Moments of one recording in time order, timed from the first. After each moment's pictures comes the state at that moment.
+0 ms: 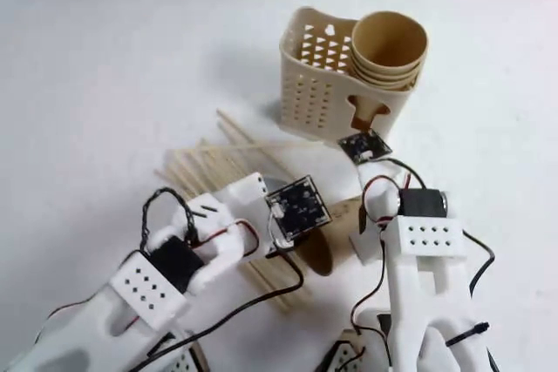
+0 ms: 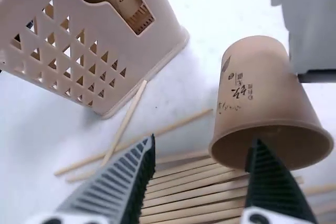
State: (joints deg) left arm 36.3 -54.5 65.4 39.5 -28.0; right arm -1.1 -40.6 53.4 80.4 24.1
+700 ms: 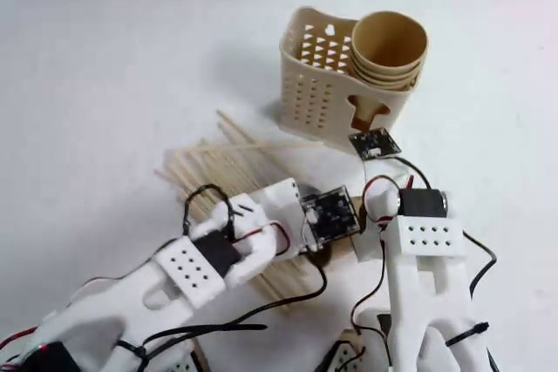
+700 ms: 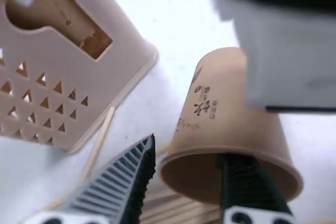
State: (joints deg) left arm 42.3 -36.6 65.4 21.5 -28.0; right arm -1.1 -40.6 53.4 80.4 18.2
